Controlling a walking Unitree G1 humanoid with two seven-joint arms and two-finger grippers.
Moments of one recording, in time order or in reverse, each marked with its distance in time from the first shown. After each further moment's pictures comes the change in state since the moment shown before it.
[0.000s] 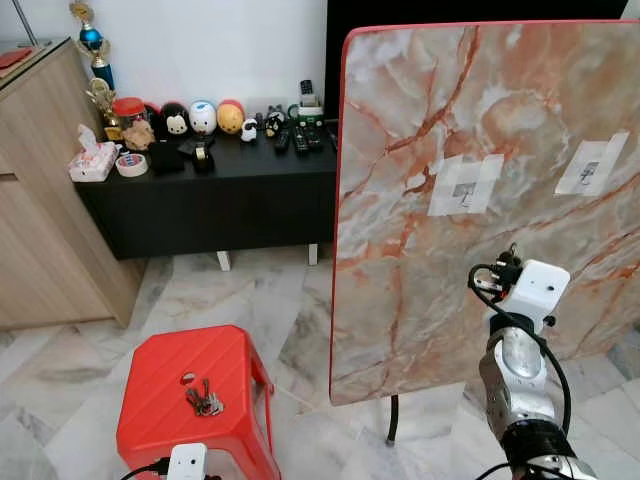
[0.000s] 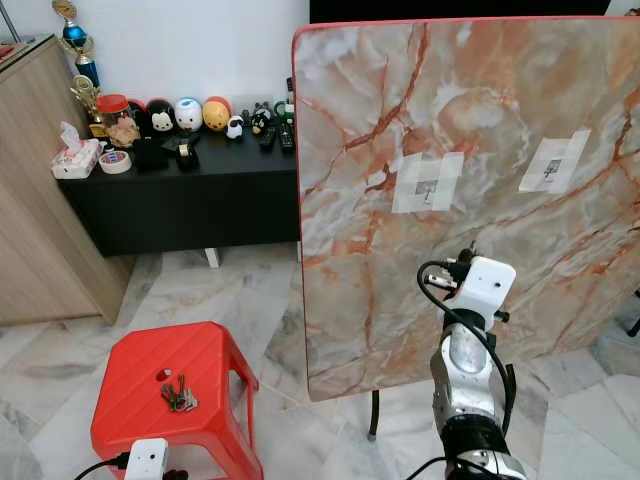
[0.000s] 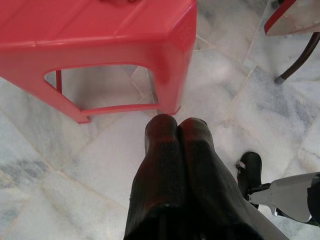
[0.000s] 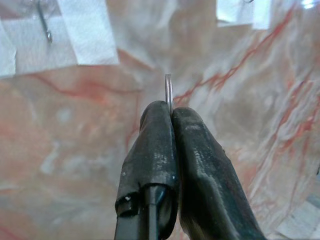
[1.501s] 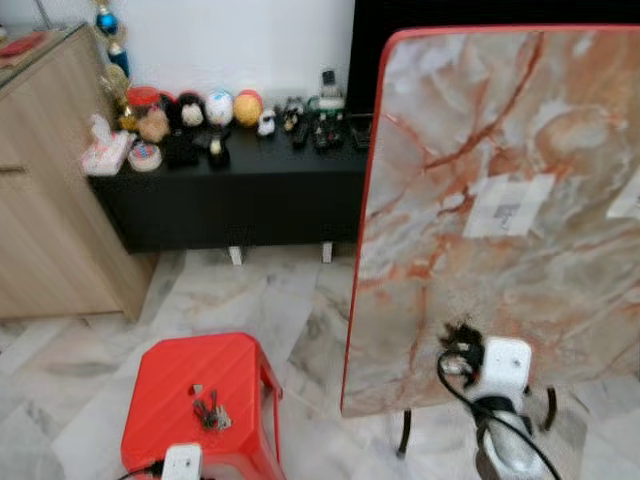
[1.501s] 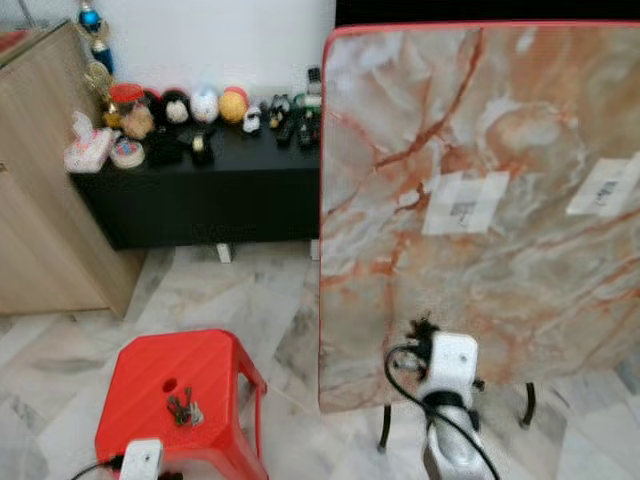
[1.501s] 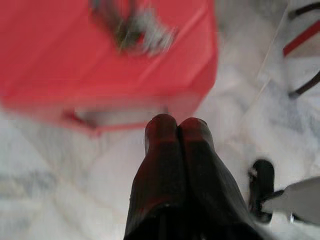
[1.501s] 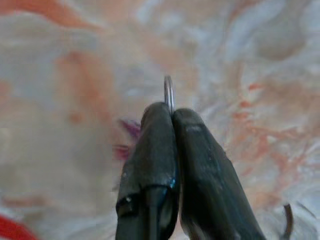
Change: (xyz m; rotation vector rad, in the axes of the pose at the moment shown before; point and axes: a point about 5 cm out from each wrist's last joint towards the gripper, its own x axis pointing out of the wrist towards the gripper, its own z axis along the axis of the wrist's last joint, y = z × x) left arm -0.001 0.008 0.001 0.009 -0.003 0.019; right arm -0.092 0.000 -0.057 -0.102 0.211 0.212
